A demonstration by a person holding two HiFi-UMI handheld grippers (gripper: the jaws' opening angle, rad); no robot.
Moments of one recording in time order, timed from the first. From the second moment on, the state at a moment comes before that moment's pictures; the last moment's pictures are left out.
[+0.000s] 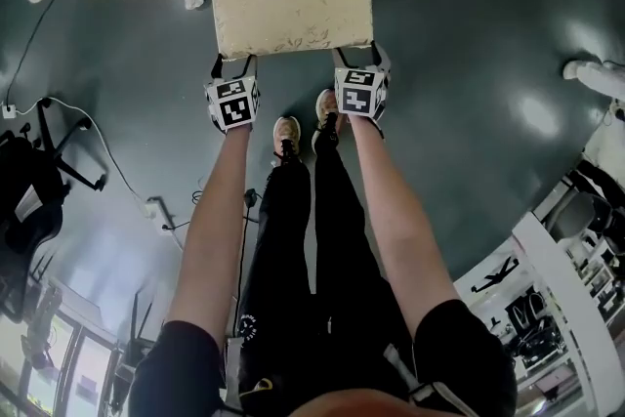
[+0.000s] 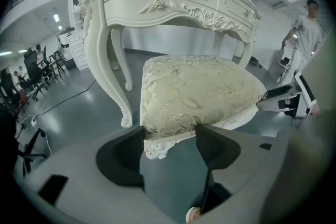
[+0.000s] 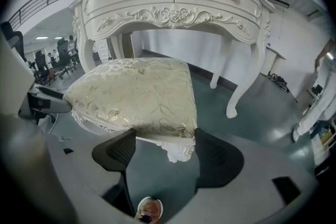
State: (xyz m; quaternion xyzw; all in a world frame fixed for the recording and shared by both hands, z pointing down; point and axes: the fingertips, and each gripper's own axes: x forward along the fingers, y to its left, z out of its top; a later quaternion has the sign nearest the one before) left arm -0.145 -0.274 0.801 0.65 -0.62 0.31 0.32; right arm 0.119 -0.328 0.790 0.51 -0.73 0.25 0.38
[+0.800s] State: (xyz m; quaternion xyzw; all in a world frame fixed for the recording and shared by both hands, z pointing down) left arm -0.143 -0.368 0.798 0.61 -0.66 0.28 0.32; right arm 0.119 -0.435 0.787 0.50 -0.75 0.23 0.37
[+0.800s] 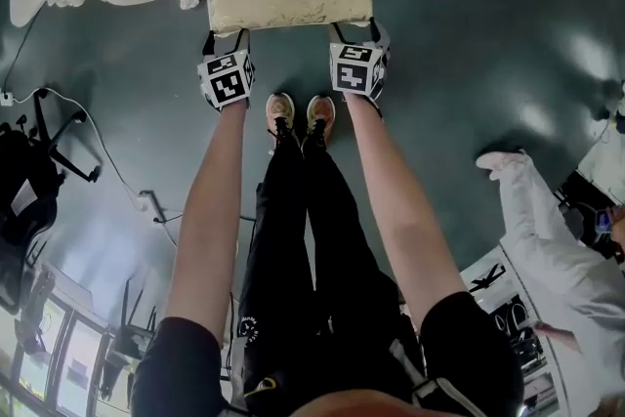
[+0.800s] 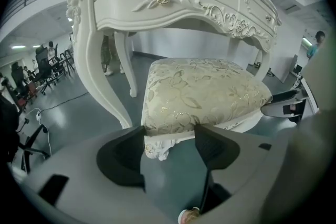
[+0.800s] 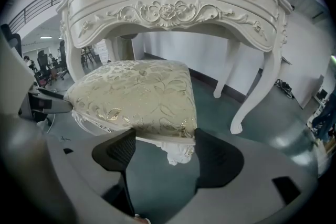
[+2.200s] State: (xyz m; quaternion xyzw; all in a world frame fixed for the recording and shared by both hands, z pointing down) left arm -0.162 -0.523 0.791 0.60 -0.74 0.20 0.23; right arm 0.094 -0.596 0.789 0.54 -0.77 0.17 0.29
